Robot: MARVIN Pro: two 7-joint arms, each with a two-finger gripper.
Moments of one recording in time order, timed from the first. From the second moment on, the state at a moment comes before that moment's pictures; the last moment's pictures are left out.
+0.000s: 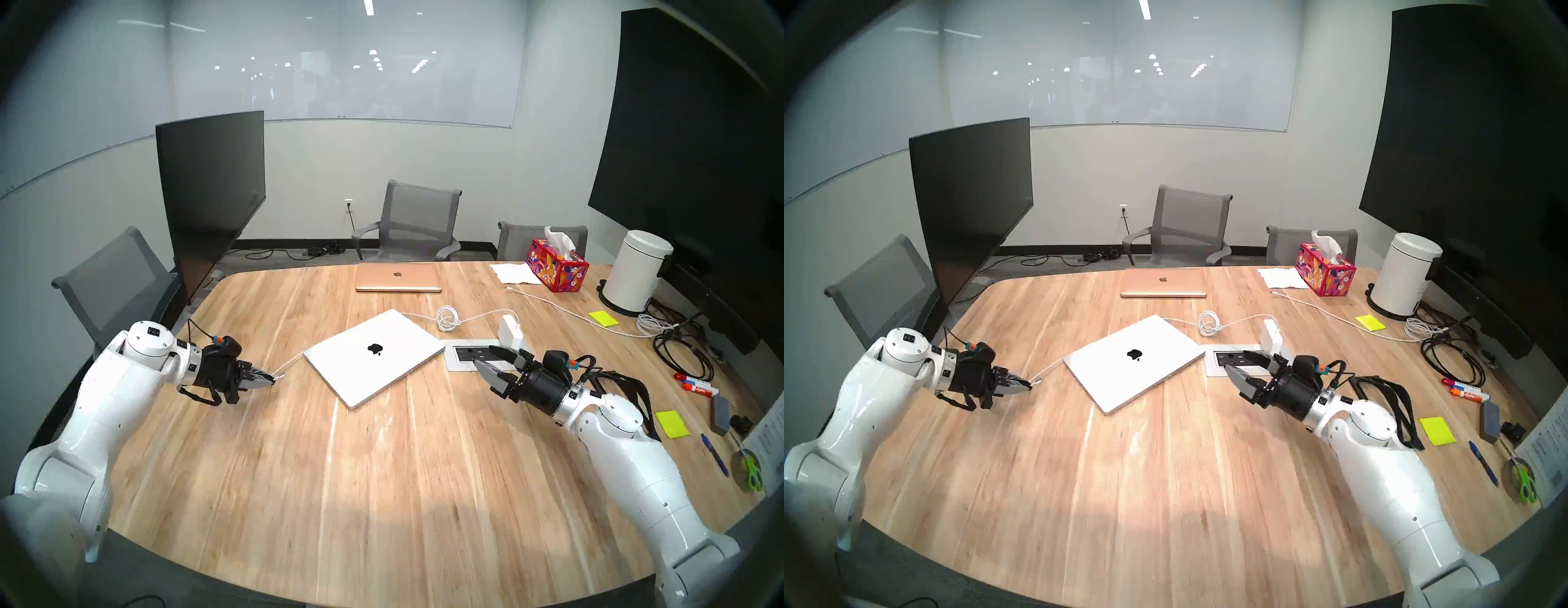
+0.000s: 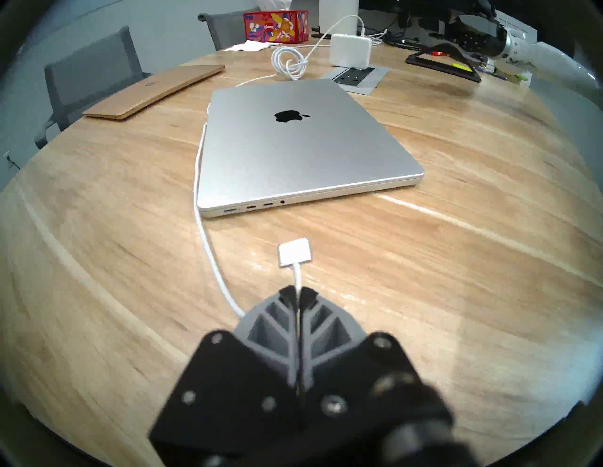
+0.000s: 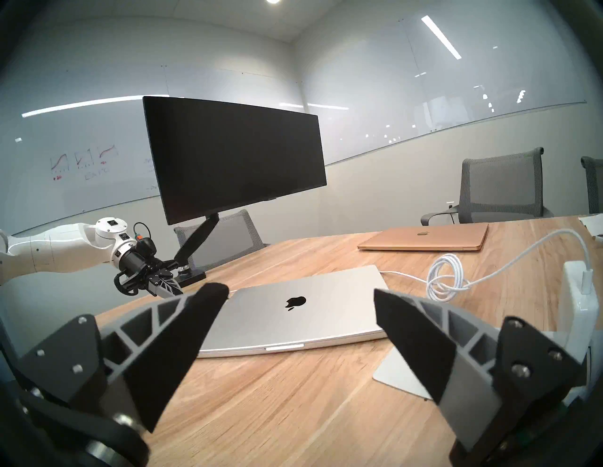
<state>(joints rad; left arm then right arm) 1.06 -0.88 -1.36 -0.94 -0.04 0.06 -1.28 -1.46 -1.03 1.45 -1.34 0.74 -0.03 0.89</state>
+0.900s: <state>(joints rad) 1.09 -0.87 -1.36 -0.95 -0.04 0.04 -1.25 -1.46 -1.03 1.45 -1.34 0.74 -0.03 0.89</state>
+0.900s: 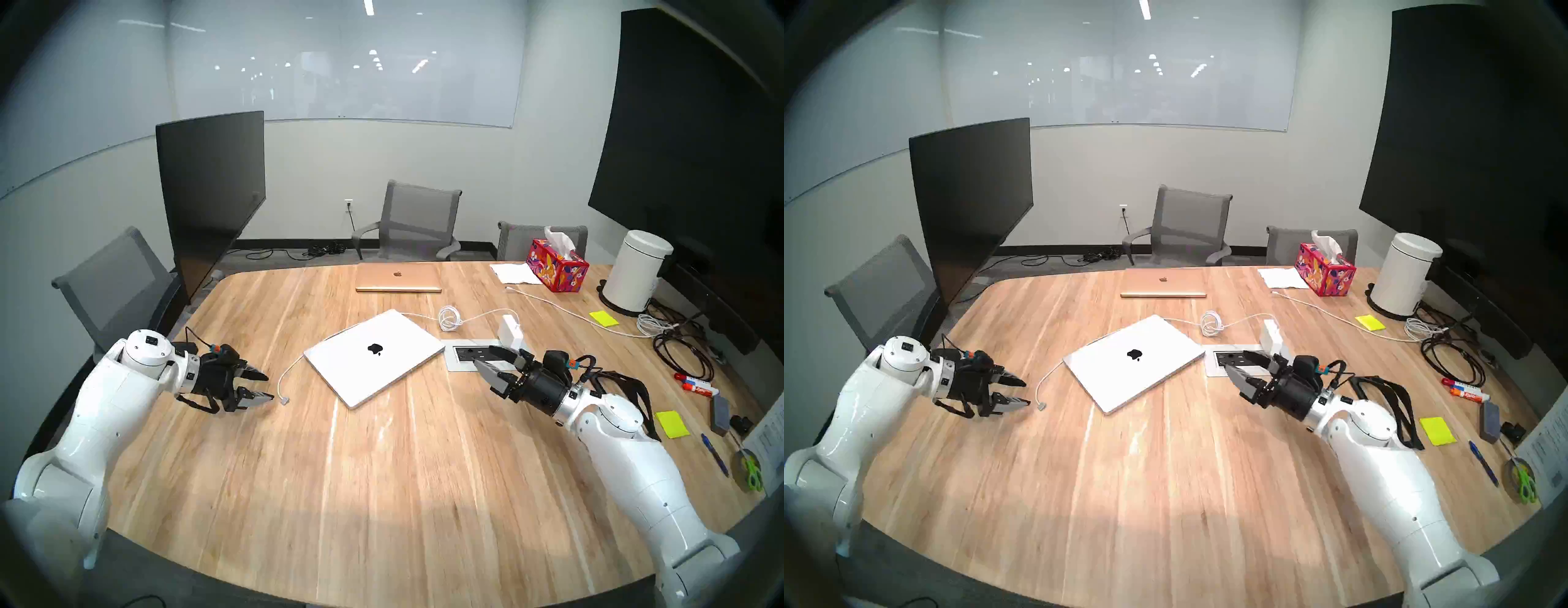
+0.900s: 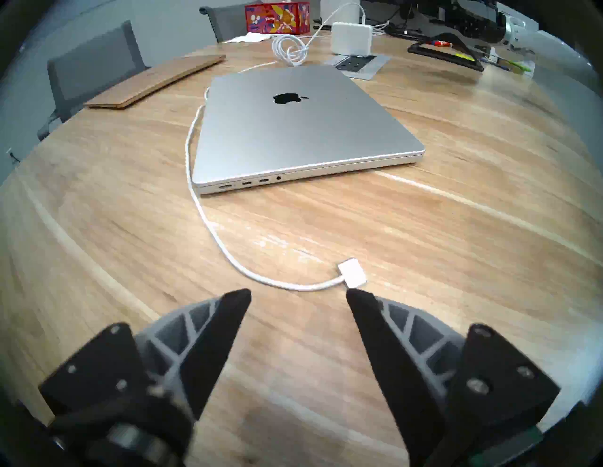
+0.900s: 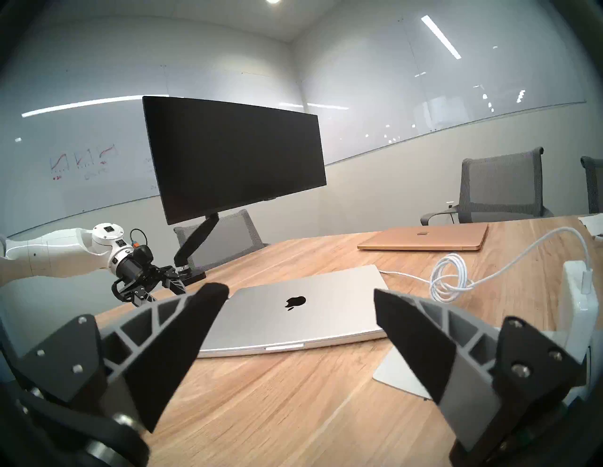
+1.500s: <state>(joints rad) 1.25 -0.88 -1.54 -1.16 -0.25 0.12 -1.23 -1.46 -1.03 1.45 -1.34 0.74 -0.03 0.89</state>
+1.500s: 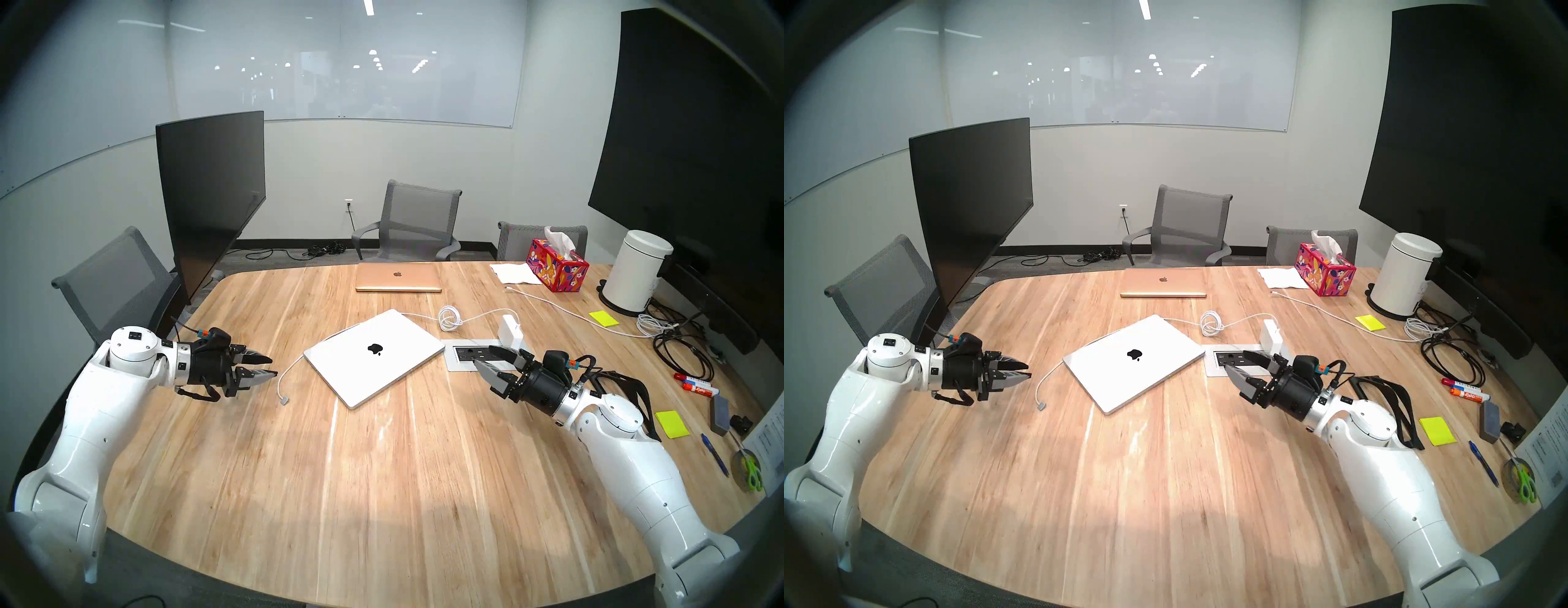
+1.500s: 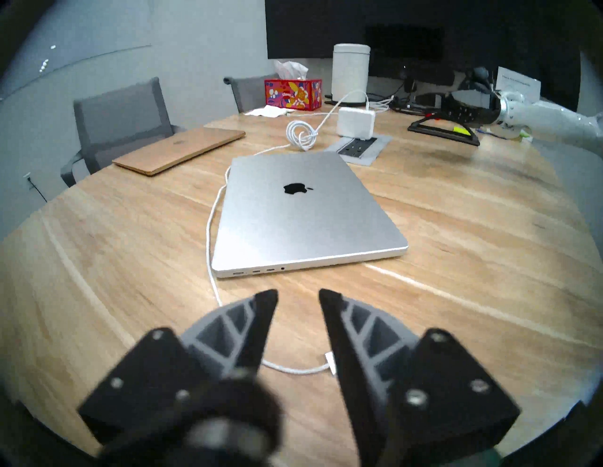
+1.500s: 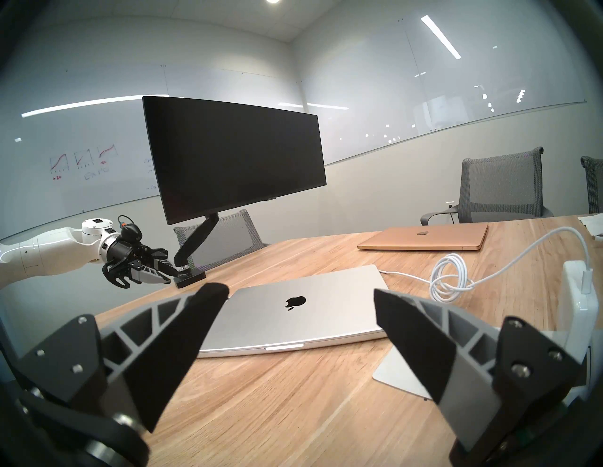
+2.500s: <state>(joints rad) 1.64 -1.03 -1.75 -1.56 -0.35 0.26 -1.00 -1.46 -1.03 1.45 -1.34 0.74 -0.03 0.89</state>
